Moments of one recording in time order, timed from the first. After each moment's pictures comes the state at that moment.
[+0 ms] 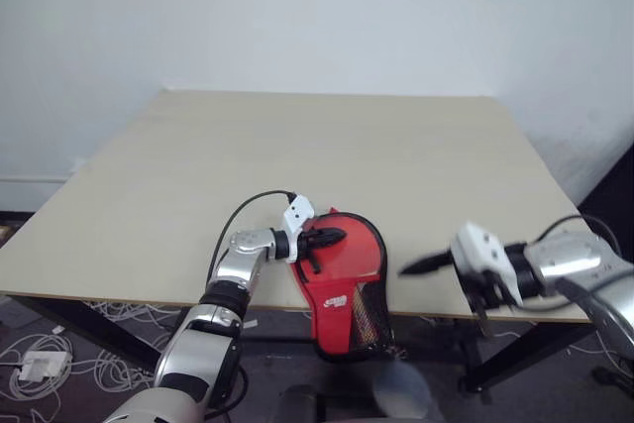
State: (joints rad) left arm -0.62 0.23 -0.10 0.86 -0.09 -0.08 -1.05; right arm -0.35 -0.81 0.13 -0.42 0.57 0.70 1.12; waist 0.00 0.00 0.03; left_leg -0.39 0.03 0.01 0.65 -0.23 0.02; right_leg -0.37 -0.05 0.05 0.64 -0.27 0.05
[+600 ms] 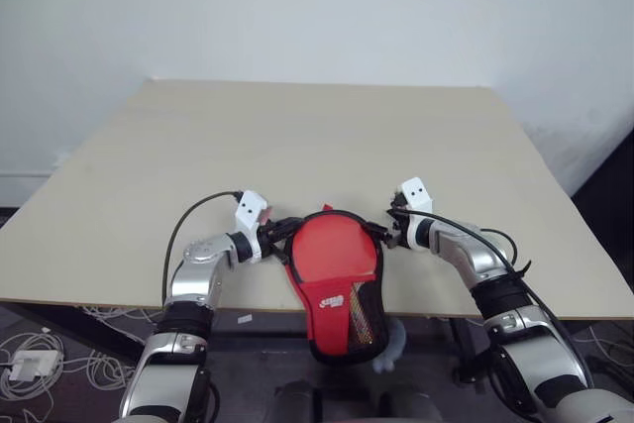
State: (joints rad) left arm -0.42 0.37 0.06 0.52 -0.21 0.15 -0.91; right arm -0.61 -0.22 0.16 0.49 0.22 0.53 0.57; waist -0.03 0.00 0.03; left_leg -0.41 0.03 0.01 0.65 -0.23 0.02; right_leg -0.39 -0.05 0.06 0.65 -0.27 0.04
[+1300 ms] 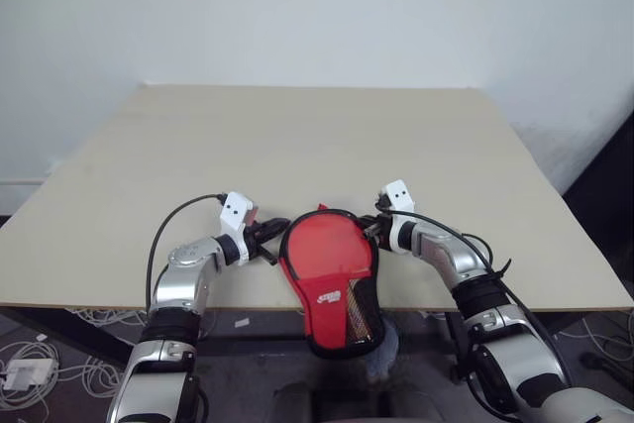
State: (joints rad) left arm -0.41 0.40 0.07 0.51 -0.22 0.17 -0.88; right arm -0.63 -0.14 0.13 0.55 0.20 0.49 0.54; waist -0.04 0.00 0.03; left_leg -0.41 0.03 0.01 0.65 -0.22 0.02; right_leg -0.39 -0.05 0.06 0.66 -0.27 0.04
